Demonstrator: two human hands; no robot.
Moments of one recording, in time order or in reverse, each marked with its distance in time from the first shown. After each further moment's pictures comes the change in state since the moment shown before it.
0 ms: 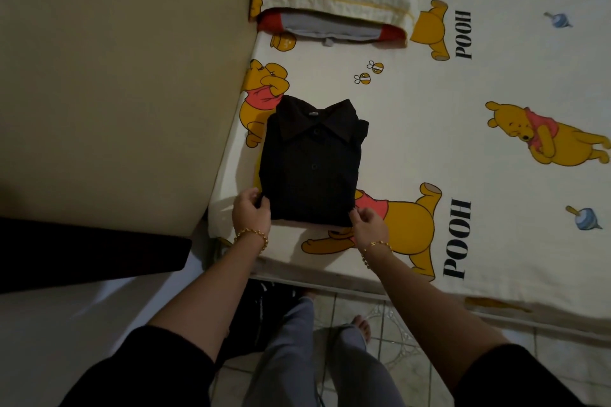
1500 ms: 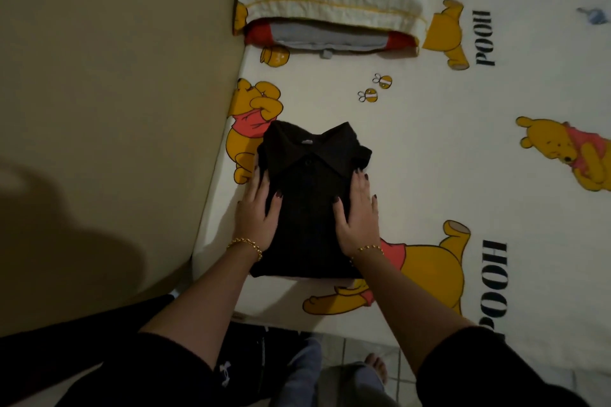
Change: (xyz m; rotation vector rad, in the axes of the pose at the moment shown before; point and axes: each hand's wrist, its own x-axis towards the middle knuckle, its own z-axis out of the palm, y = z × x) left_hand 0.103 0.016 0.047 0.300 -0.201 0.604; right_hand 0.102 -0.037 0.039 -0.282 0.087 -0.559
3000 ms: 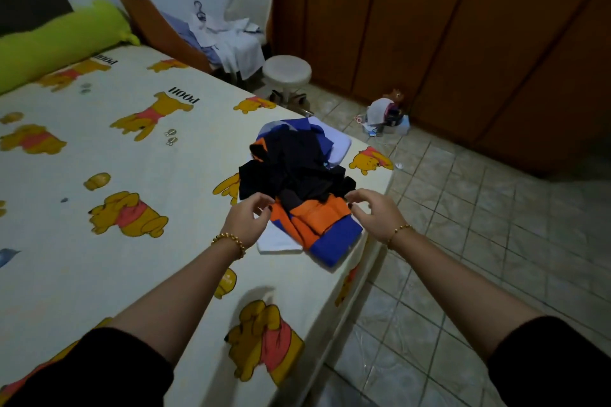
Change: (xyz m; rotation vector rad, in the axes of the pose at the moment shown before) left_hand -0.167 0.889 0.563 -0.065 -0.720 0.902; right_hand -0.299 0.569 -0.834 -0.005 0.700 0.575
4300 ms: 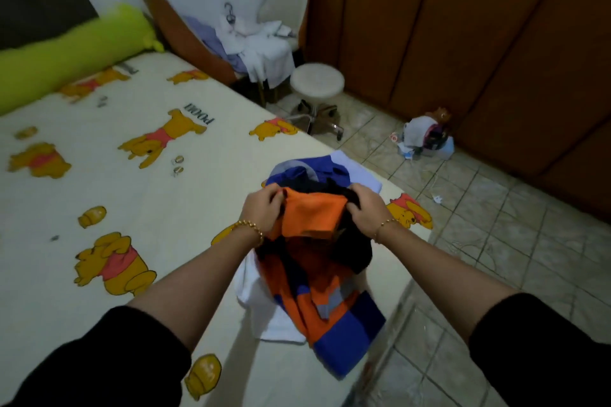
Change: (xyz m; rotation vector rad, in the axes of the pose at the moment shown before) left_hand 0.223 0.019 0.012 0.130 0.081 -0.110; right_hand 0.254 0.024 0.012 -0.058 -0.090 -0.050
